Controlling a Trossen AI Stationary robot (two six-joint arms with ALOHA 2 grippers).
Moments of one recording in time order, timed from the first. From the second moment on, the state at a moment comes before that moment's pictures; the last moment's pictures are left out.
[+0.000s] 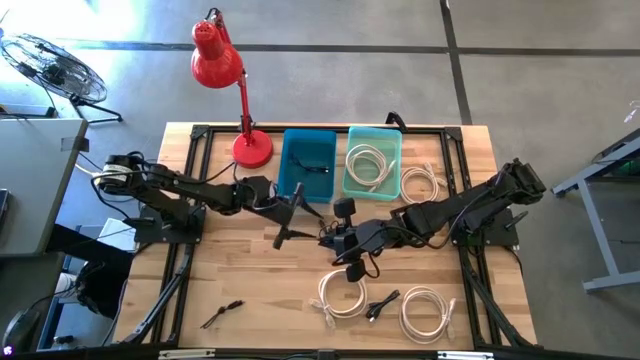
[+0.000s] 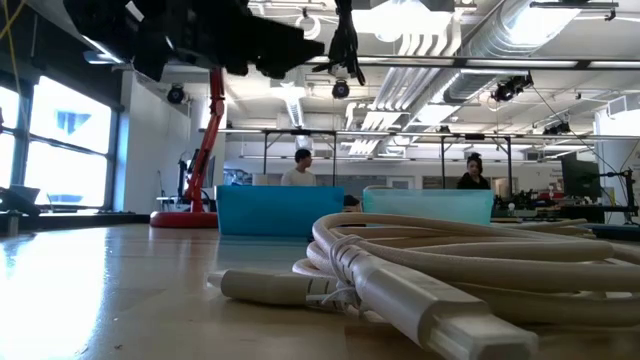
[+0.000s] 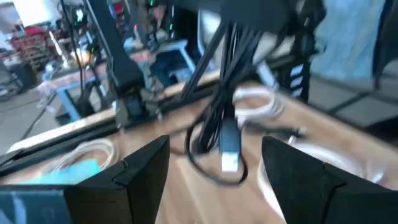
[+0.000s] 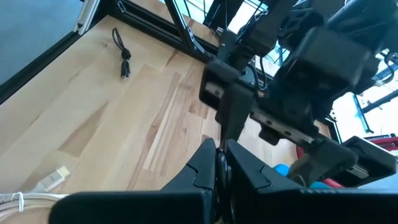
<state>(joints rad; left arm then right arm) 0.01 1.43 0.64 0.71 0.34 0.27 0.35 1.59 1.33 -0.24 0.33 -0.27</state>
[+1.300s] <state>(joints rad) -0.03 1.46 0.71 0.77 0.22 0.45 0.24 1.59 1.33 -0.19 0.28 -0.33</state>
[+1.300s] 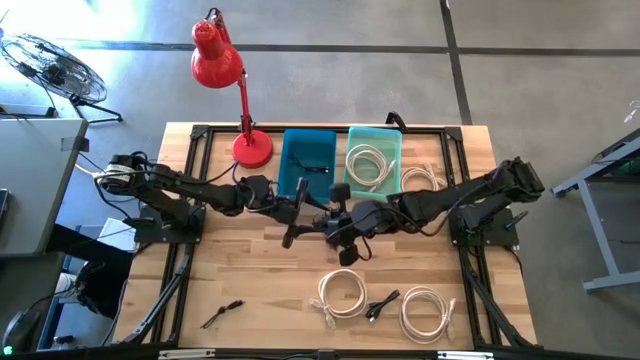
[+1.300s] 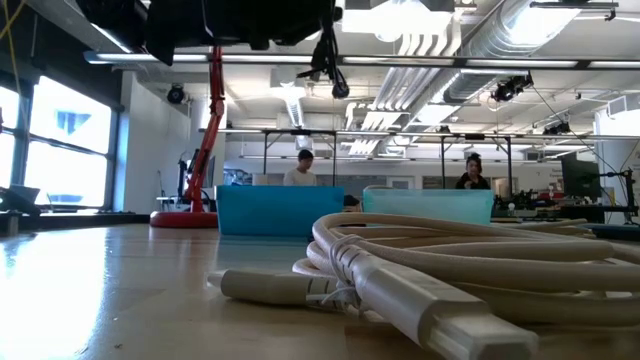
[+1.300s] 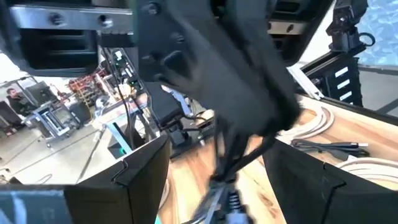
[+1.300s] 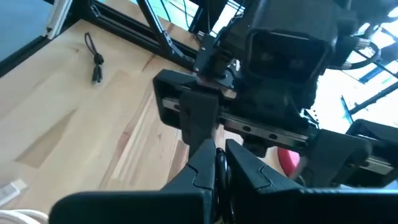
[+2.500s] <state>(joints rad) -0.03 1.46 0.71 0.52 -0.14 0.65 0.33 1.56 1.33 -0.42 0.72 -0.29</state>
